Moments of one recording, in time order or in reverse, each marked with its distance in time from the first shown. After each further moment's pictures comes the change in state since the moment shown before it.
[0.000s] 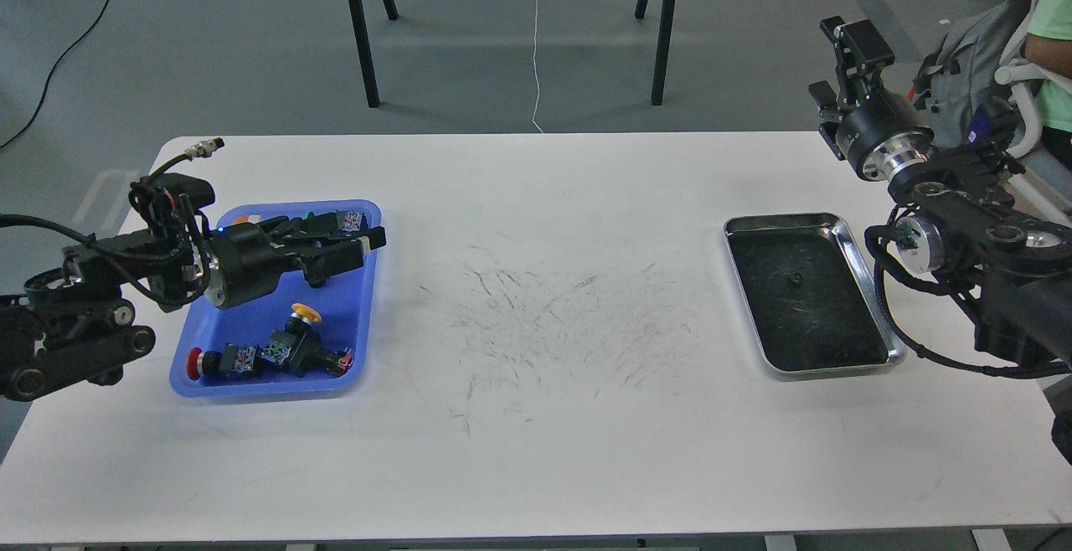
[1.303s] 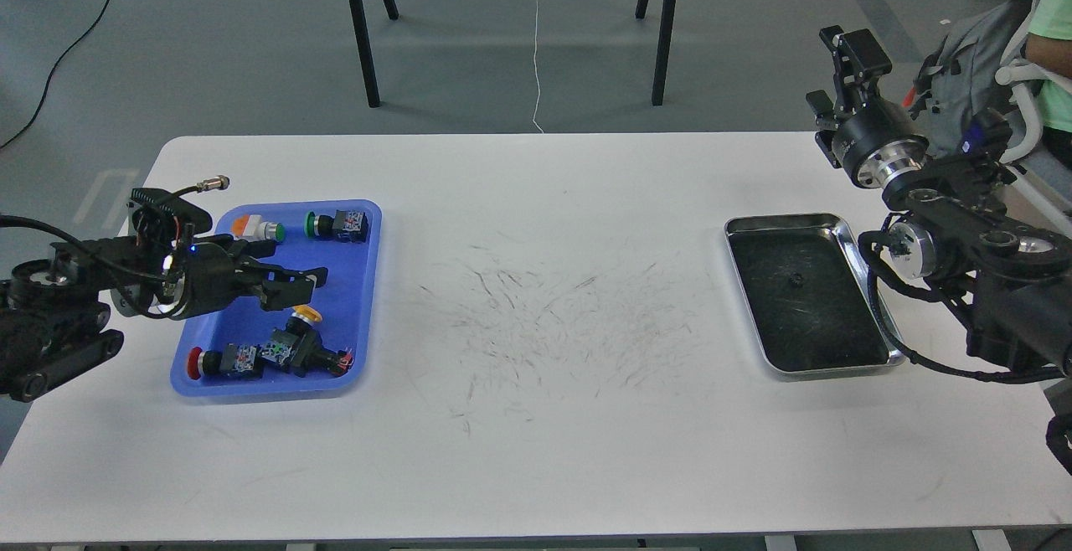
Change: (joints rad) left arm 0.025 -0.105 0.061 0.336 0.224 -0.033 0.000; right arm -0.007 0.013 -0.013 -0.006 0.004 -0.010 0.000
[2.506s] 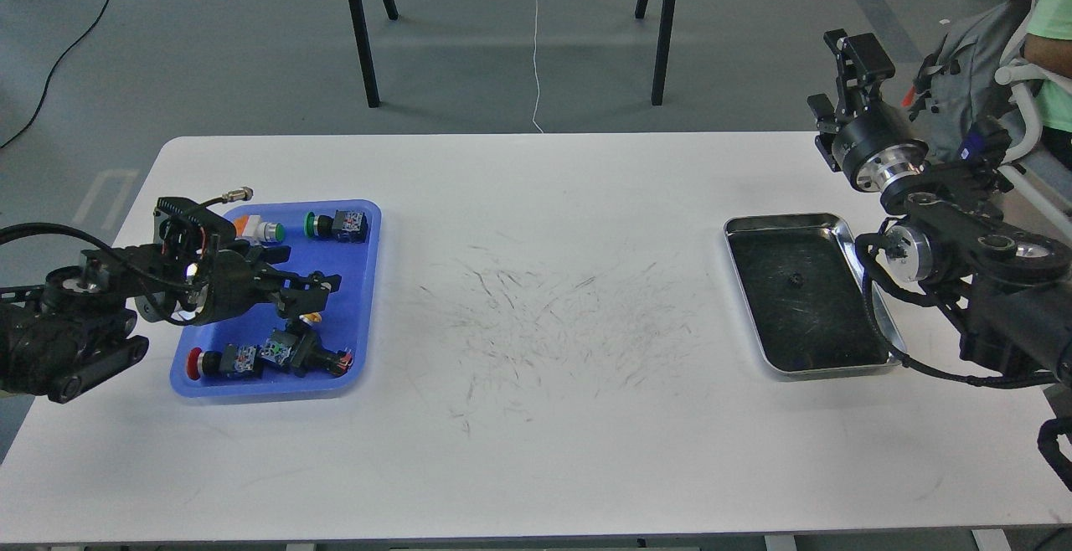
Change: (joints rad) left arm 0.010 -0.090 0.059 0.081 -0.022 0.010 0.000; right arm -0.017 0.014 0.036 -0.002 0.009 -0.008 0.000
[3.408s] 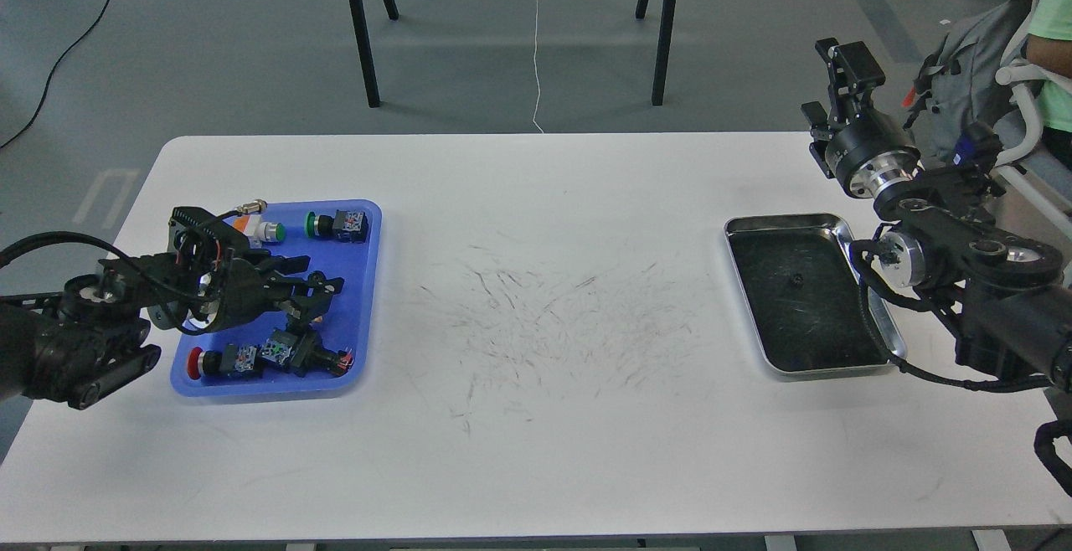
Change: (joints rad) left arm 0.018 -0.052 0.044 0.063 0.009 0.036 0.000; right arm -0.004 0.006 -0.019 0.000 -0.003 -0.008 0.000
